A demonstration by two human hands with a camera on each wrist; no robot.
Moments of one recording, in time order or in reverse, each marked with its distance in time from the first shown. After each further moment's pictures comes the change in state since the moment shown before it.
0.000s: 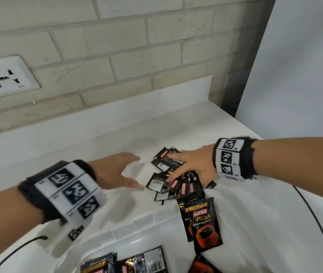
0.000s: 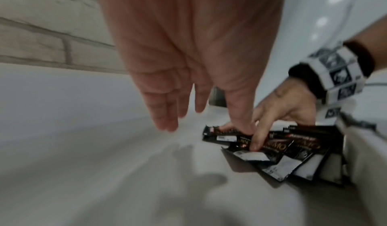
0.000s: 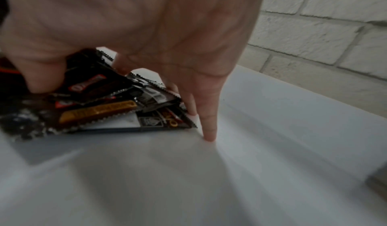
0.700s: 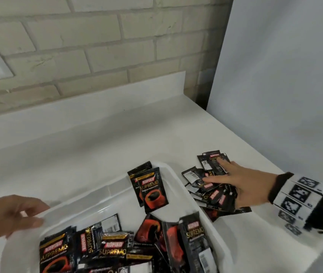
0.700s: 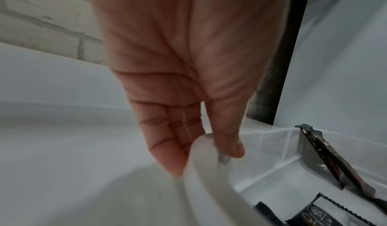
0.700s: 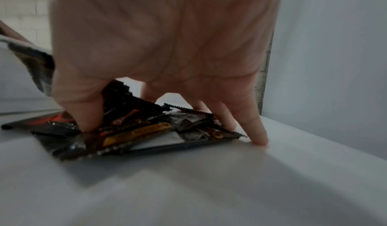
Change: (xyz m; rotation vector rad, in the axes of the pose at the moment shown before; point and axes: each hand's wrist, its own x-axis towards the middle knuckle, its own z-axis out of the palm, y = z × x) left_hand -0.104 -0.159 0.104 -0.529 0.043 -0.127; right_hand -0.144 -0.009 0.133 0.340 0.152 0.373
